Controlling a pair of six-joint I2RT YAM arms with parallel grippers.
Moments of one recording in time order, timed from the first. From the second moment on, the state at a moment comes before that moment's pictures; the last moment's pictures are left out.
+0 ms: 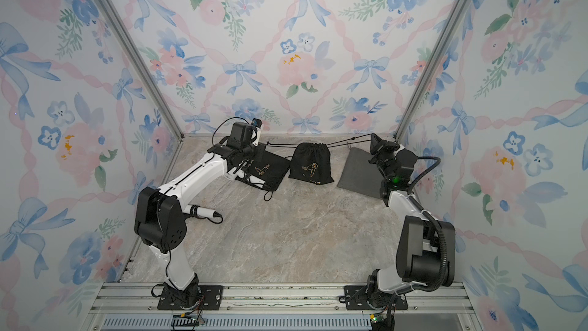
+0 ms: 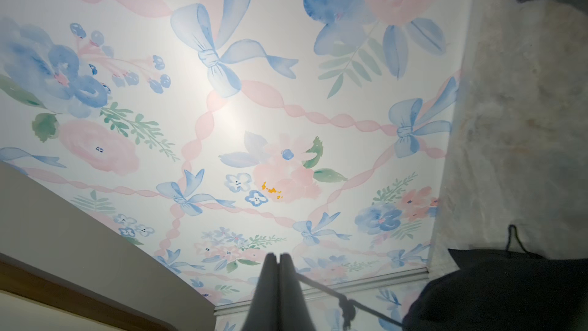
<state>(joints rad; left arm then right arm) -0.41 1.84 1.58 -0.42 -0.12 -0.01 -0.16 1.68 1.03 0.77 -0.37 1.98</state>
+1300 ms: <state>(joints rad) -0.44 2.00 1.72 -0.45 -0.37 0.10 -0.14 1.77 1.07 0.98 -0.22 2.08</state>
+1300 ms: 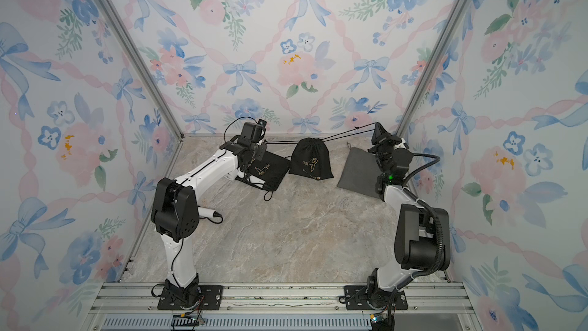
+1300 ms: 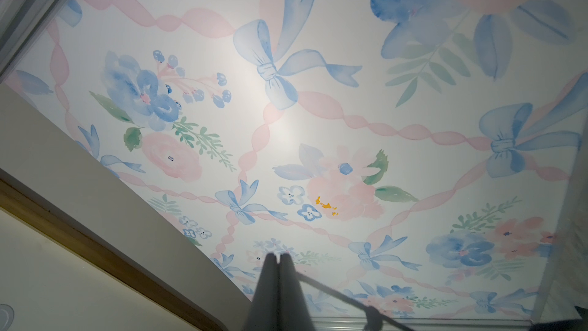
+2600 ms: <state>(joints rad) -0.53 2.40 2.31 -0.52 0.13 -0.18 -0.10 1.96 1.66 -0.29 -0.24 0.80</state>
